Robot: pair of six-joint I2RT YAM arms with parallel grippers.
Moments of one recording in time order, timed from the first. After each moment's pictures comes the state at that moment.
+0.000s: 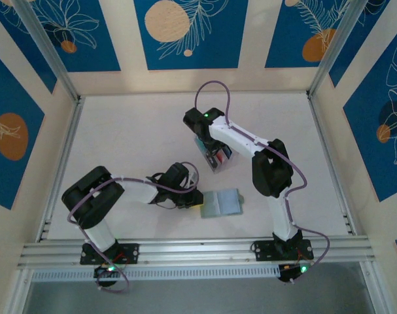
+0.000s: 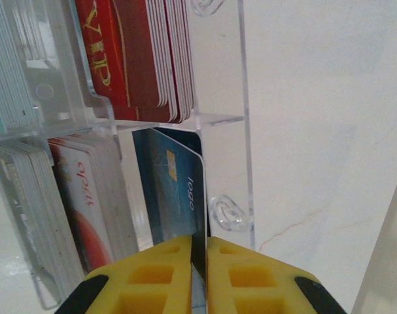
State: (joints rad) left arm -0.82 1.70 0.67 0.11 0.54 -0.95; right arm 0.68 2.11 1.87 -1.28 0.59 0.28
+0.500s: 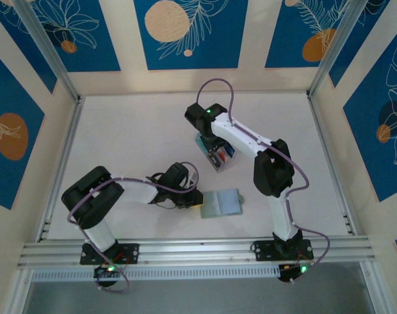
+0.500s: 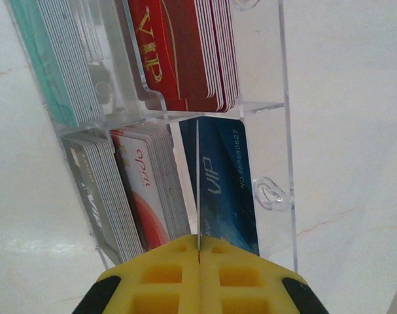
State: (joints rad) left arm -0.82 1.69 0.67 0.11 0.54 -0.95; right arm 0.66 2.10 1.92 -1.32 0.45 0.28
